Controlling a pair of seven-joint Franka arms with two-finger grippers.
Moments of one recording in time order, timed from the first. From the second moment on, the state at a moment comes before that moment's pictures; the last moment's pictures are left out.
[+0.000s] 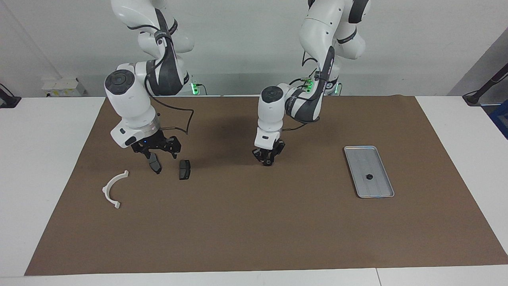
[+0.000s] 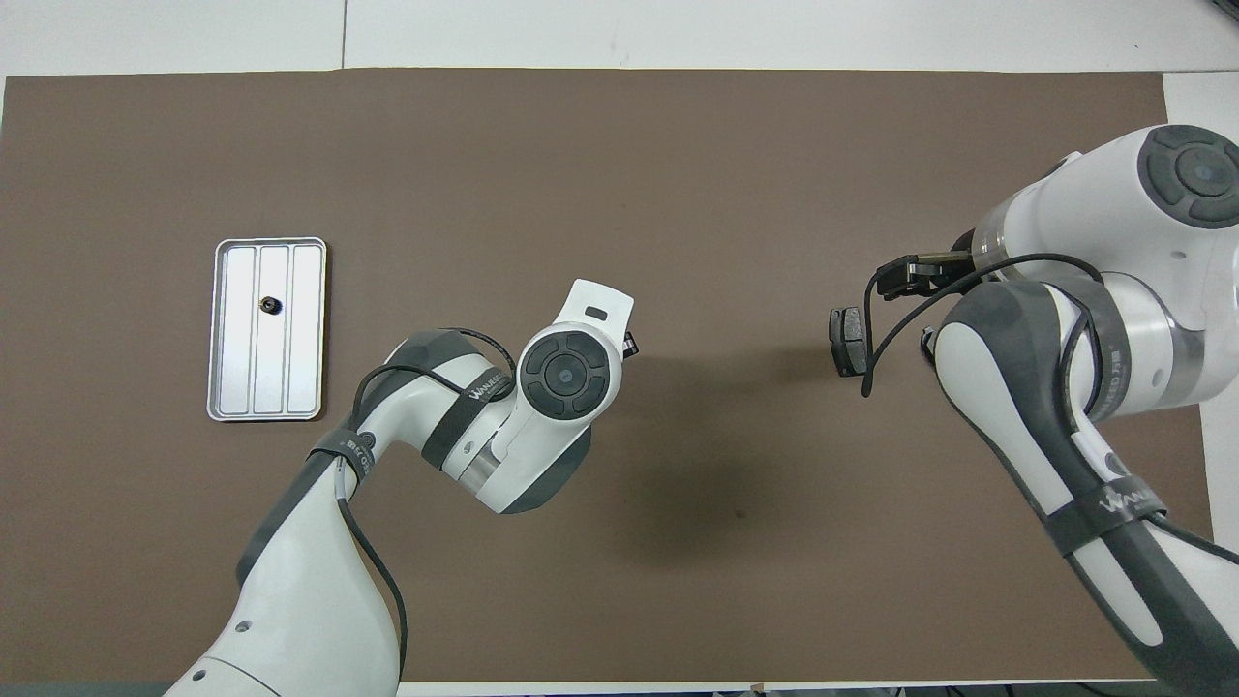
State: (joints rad) left arm -0.70 0.38 0.01 -1.95 0.11 2.44 -1.13; right arm 0.05 0.14 0.06 -1.90 0.00 2.04 0.18
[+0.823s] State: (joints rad) left arm -0.66 0.34 0.03 -1.94 0.12 2.41 -1.07; right arm 0.19 0.14 0.07 -1.90 0.00 2.04 0.42
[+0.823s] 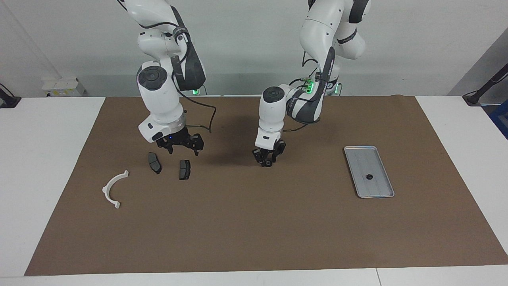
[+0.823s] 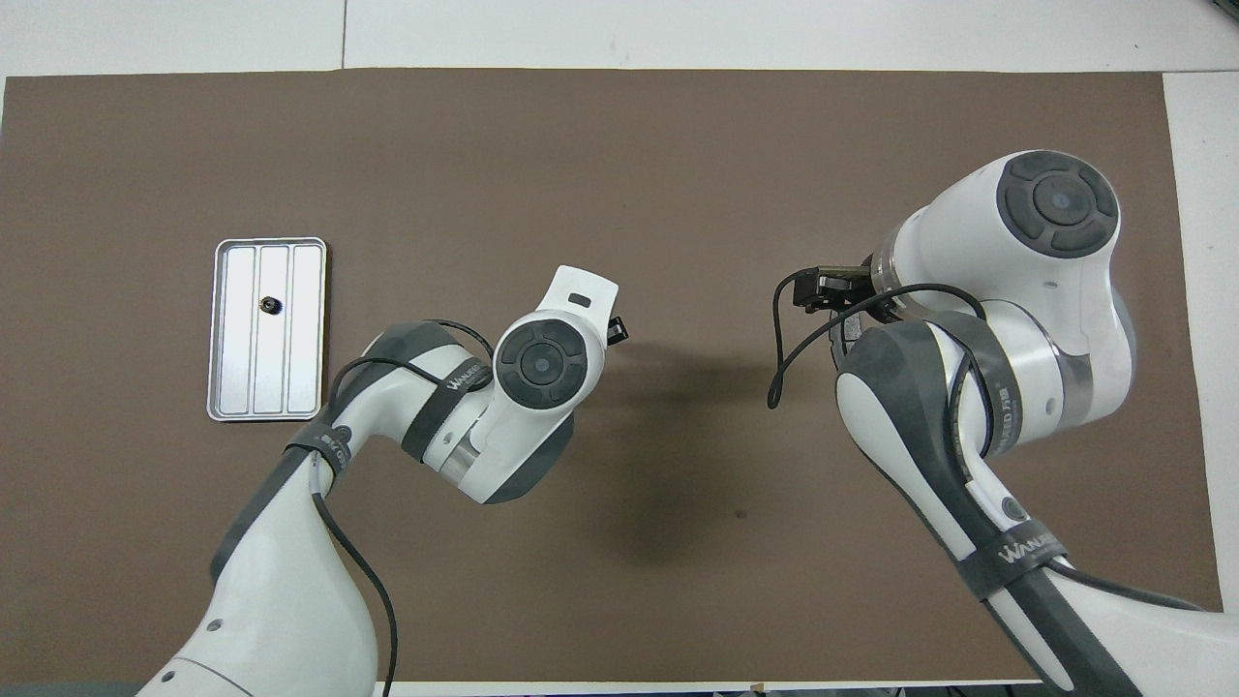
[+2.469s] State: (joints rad) left arm -0.01 0.28 0.02 -1.99 -0.04 2.35 0.03; right arm 0.65 0.57 0.06 -1.65 -0.11 2.26 1.19
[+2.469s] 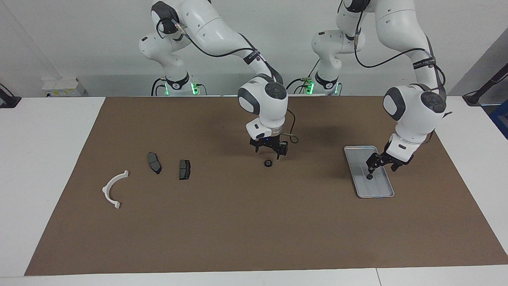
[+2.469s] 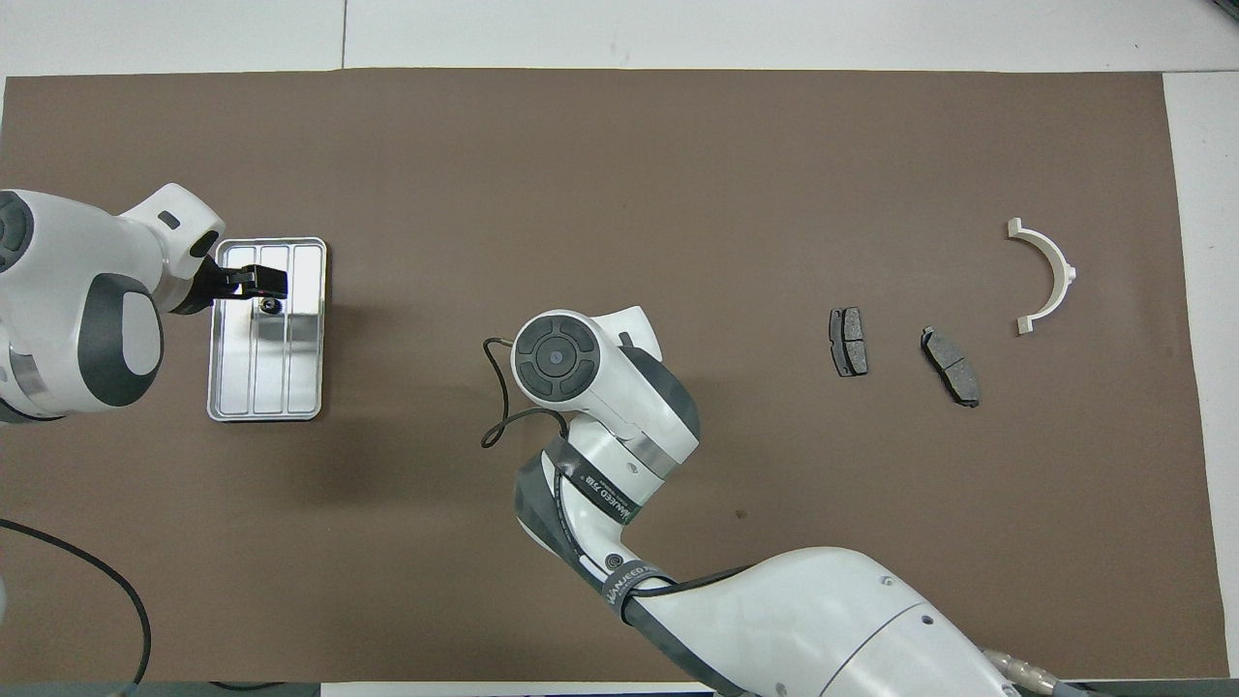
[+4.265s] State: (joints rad) left arm -0.03 0.29 0.02 -1.93 -0.04 2.23 0.06; right arm 0.46 0.54 0.05 -1.47 -0.12 1.91 0.83
